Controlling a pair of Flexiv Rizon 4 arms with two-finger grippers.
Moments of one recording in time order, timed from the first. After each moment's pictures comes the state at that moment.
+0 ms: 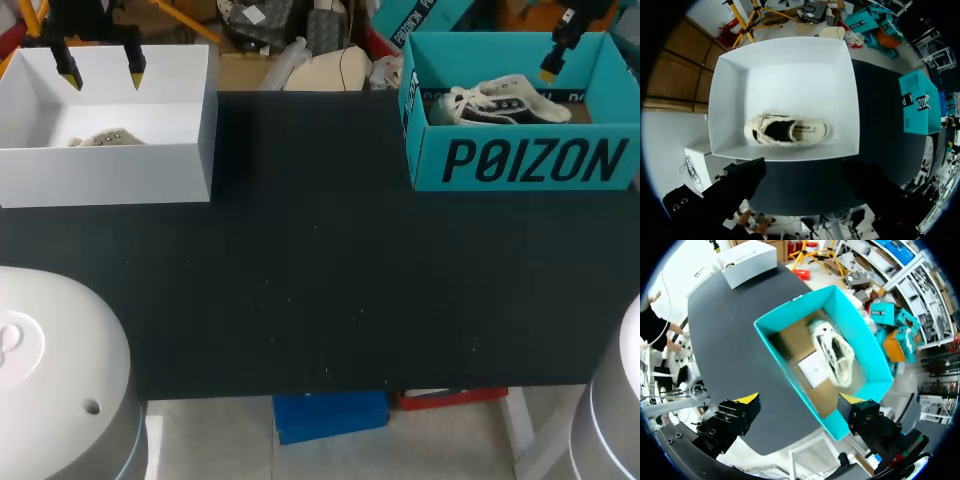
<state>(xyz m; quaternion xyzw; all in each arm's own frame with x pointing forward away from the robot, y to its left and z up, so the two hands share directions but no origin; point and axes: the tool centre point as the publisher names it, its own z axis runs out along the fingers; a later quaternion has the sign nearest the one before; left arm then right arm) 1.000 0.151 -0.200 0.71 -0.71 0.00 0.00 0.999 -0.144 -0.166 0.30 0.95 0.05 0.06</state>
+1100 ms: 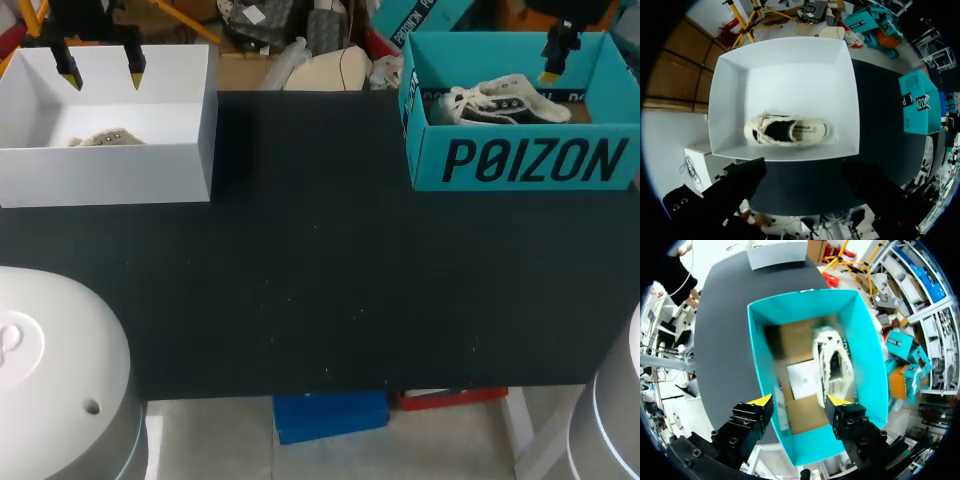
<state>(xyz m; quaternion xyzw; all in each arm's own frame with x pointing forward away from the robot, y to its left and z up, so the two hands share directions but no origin) 1.000 0.151 -0.200 0.71 -0.71 0.00 0.00 1.065 -0.158 -0.219 0.14 0.99 0.05 0.04</state>
